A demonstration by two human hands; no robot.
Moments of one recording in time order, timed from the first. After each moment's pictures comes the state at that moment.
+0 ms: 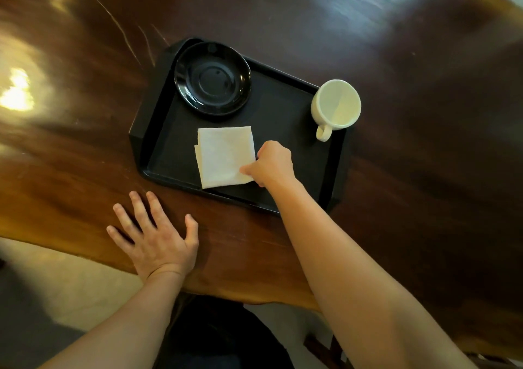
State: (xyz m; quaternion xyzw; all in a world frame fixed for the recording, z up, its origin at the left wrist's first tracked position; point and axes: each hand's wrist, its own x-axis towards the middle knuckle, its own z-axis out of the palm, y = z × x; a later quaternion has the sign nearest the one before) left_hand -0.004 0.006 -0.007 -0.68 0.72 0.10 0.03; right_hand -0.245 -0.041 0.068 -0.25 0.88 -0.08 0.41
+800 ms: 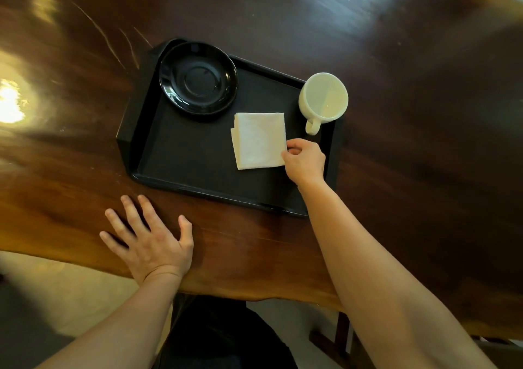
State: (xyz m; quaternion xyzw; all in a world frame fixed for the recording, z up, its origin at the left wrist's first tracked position) left_hand -0.003 0.008 -0.008 -0.68 0.73 0.09 0.01; right_hand -0.299 0.014 0.060 -0.15 0.90 -0.27 0.30
